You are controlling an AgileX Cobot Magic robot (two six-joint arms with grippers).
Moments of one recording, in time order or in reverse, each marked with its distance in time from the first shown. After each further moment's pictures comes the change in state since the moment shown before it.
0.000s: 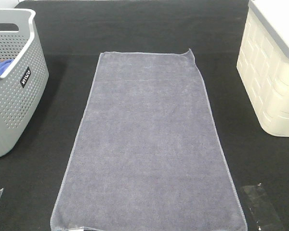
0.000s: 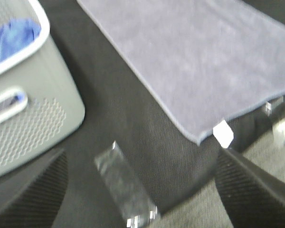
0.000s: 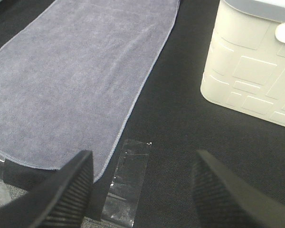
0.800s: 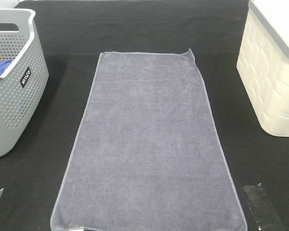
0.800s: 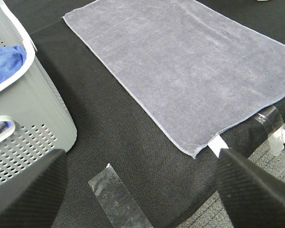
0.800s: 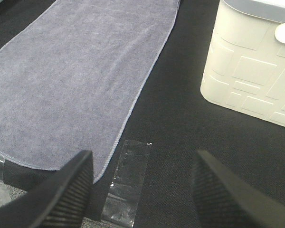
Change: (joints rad) left arm 0.000 0.000 0.033 -0.046 -0.073 0.075; right arm 0.000 0.000 0.000 0.000 -0.001 0.001
